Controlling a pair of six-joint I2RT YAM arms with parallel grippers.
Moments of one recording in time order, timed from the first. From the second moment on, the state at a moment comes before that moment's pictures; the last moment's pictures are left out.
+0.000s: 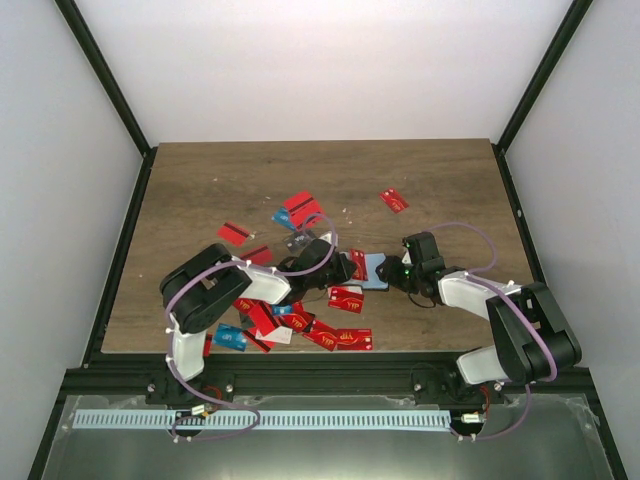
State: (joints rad) left arm -0.88 1.94 0.86 0.50 0.10 -1.07; right arm 0.34 1.40 0.50 -0.01 -0.25 0.70
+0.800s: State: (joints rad) left arm -0.89 1.94 0.83 0.56 0.16 -1.16; right arm 0.34 1.40 0.49 0.00 -0.26 0.70
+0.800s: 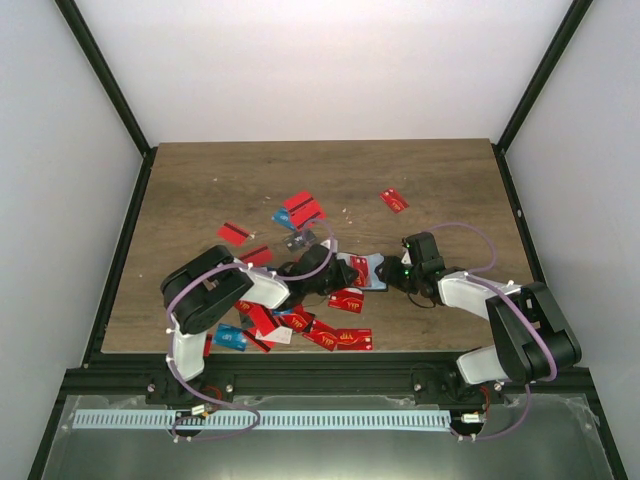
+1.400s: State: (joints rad) left arm -0.89 1.90 0.77 0.58 0.13 -1.21; right arm 0.34 1.40 0.50 -0.02 -0.28 0.65
